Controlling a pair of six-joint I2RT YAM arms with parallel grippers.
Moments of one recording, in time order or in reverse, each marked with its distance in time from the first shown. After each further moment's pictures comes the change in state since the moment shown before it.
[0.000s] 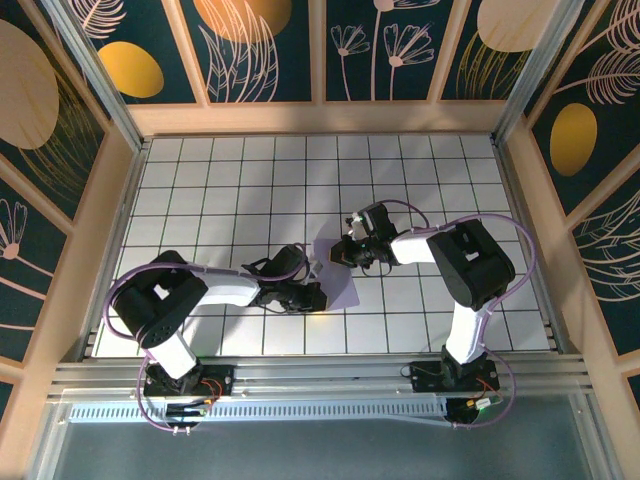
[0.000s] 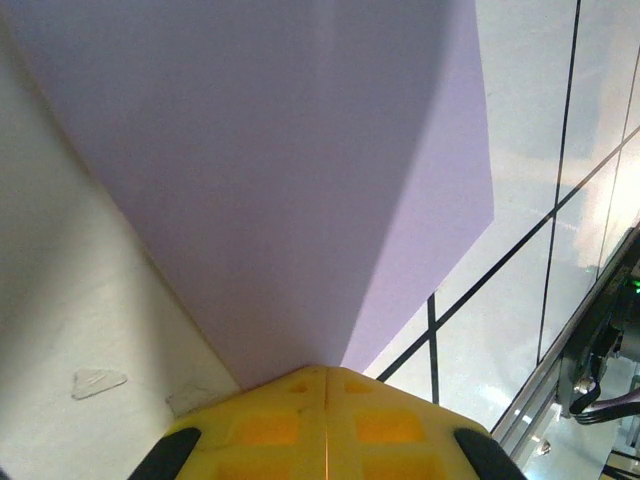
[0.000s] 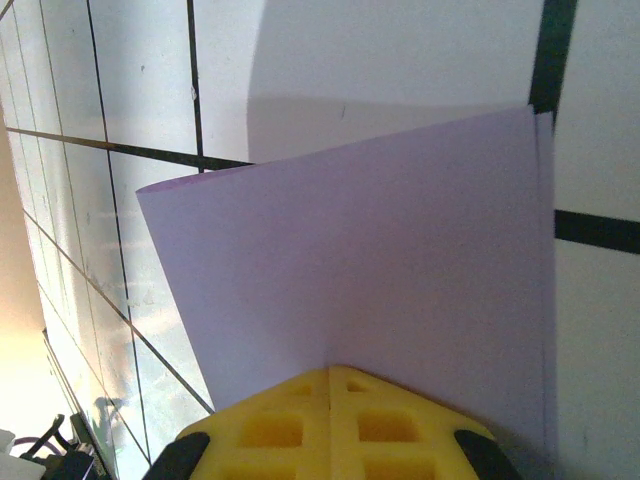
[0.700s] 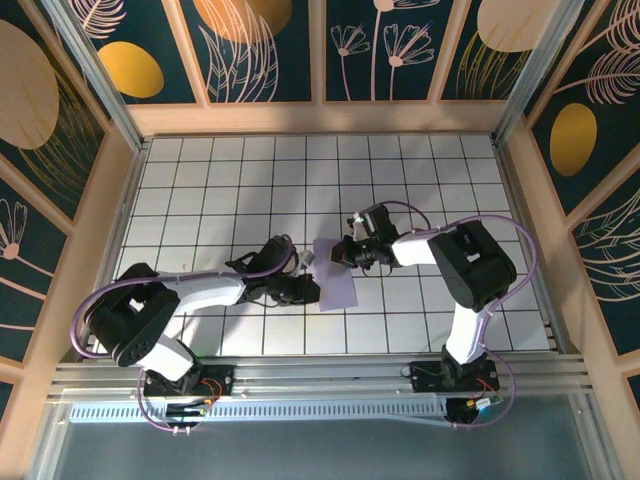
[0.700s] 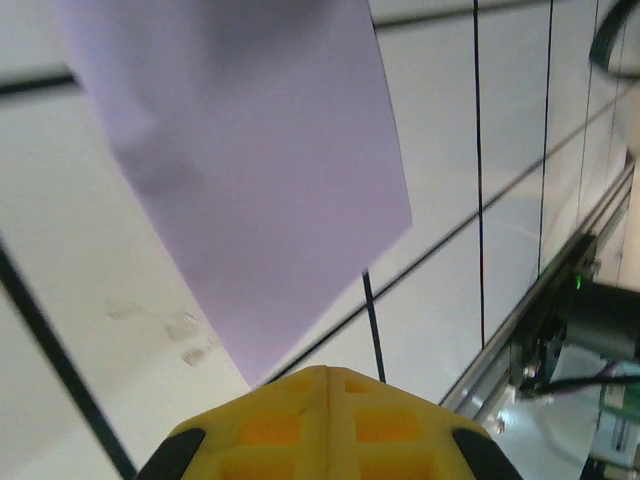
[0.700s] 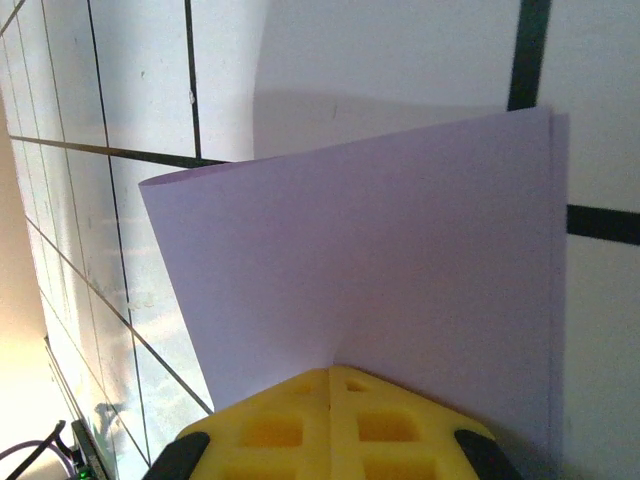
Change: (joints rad) left arm 0.078 -0.148 -0.003 -0.084 0.005 0.024; right arm 0.000 -0.013 -0.024 0.031 0.013 0.023
